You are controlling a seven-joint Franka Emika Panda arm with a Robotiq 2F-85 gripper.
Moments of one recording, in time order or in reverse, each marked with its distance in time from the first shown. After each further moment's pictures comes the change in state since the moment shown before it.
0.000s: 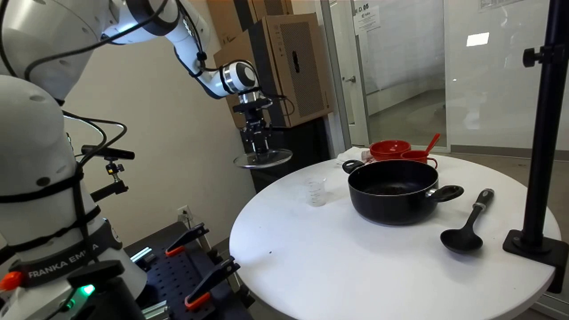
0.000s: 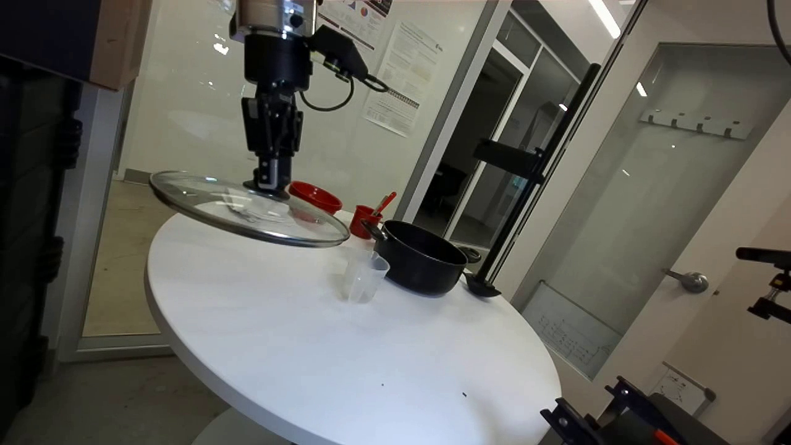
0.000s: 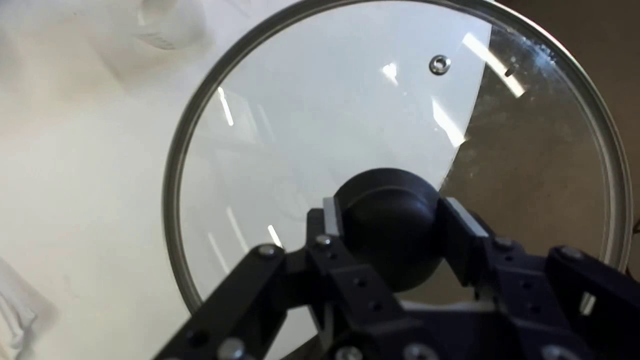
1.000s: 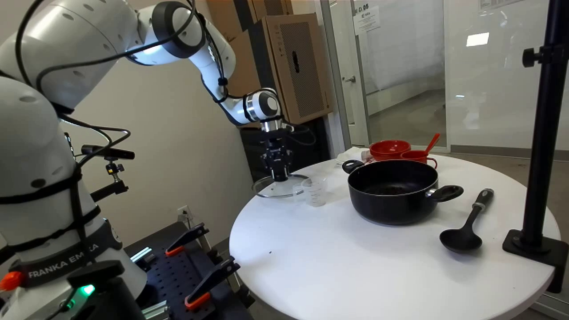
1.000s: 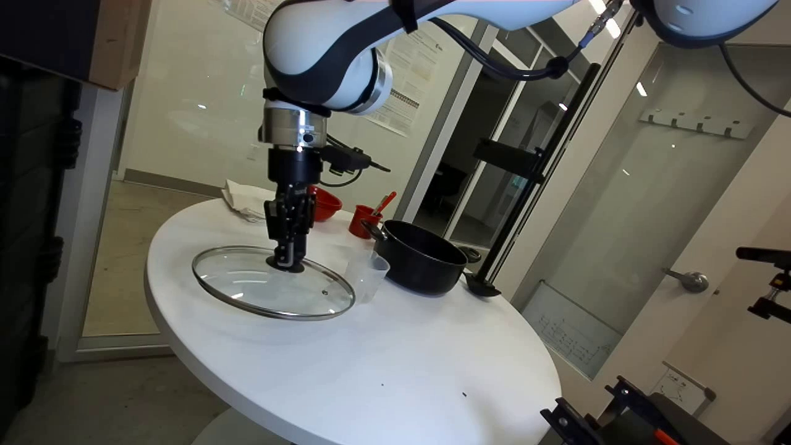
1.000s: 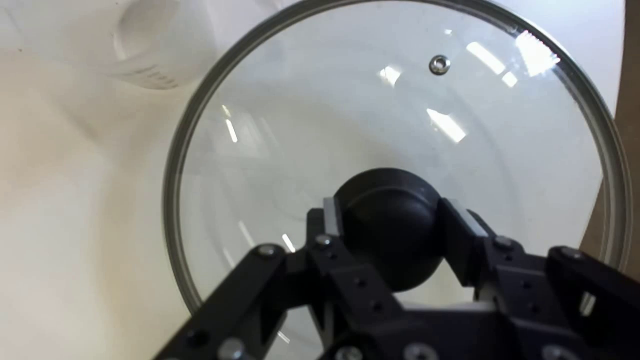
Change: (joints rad) arm -0.076 0.179 -0.049 0.000 0.000 0.151 0.002
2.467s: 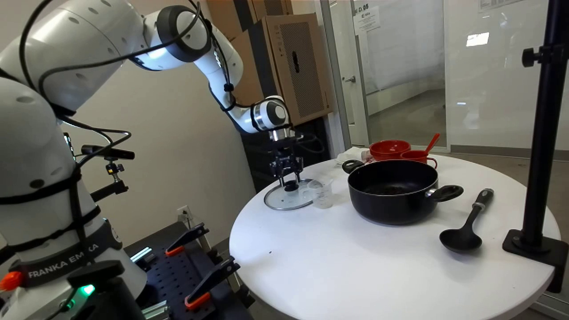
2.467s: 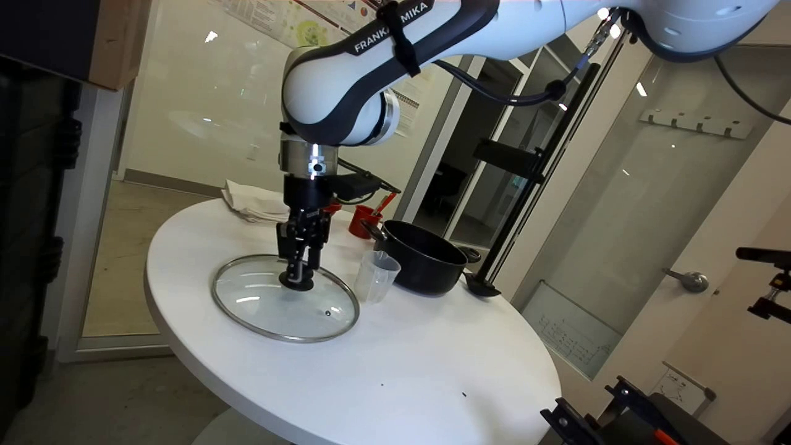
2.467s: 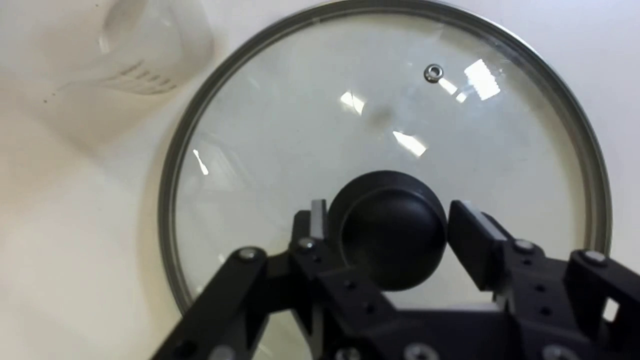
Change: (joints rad) arm -0.019 0.041 -0.044 -0.026 -0.022 0.104 0.090
